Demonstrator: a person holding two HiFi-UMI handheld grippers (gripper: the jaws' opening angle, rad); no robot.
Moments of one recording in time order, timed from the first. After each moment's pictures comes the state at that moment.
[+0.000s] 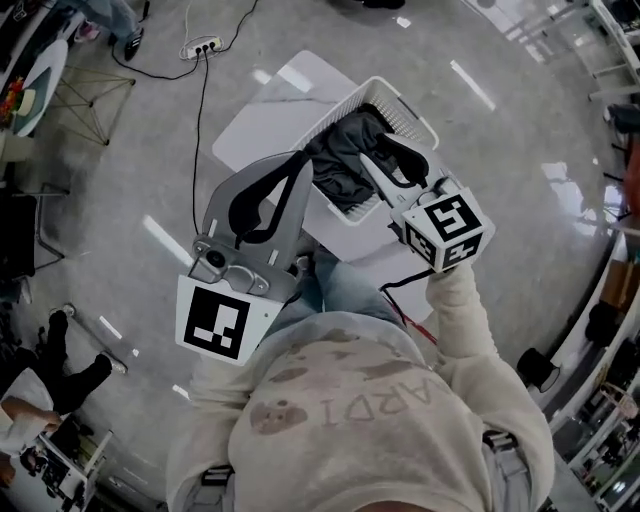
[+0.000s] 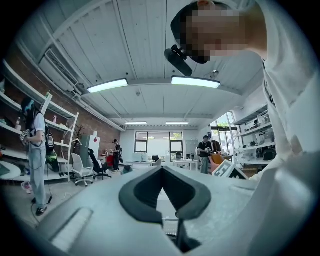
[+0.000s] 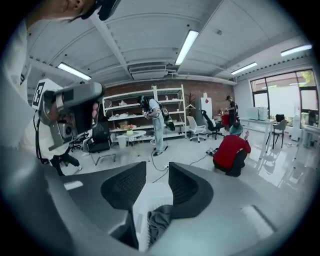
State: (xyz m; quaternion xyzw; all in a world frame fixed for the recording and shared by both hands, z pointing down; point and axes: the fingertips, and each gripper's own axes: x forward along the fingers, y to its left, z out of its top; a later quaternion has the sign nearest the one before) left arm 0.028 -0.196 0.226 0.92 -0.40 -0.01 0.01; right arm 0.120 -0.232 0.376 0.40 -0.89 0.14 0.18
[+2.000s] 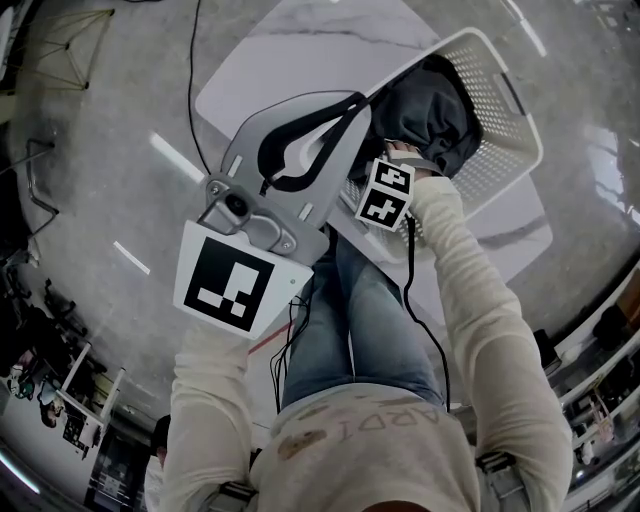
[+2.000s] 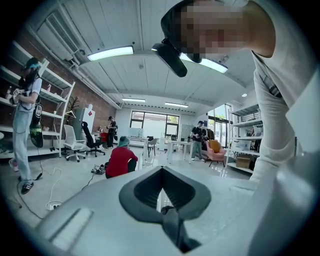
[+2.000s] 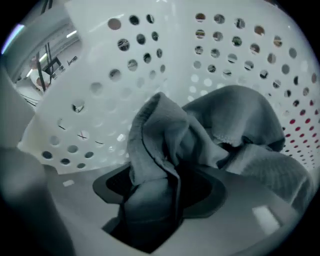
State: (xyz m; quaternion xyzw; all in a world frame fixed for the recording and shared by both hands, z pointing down) left arm 0.037 -0.342 0.477 0.93 -0.35 0.07 0.09; right arm 0.066 -0.202 0.820 0.02 -0.77 0.12 0.62
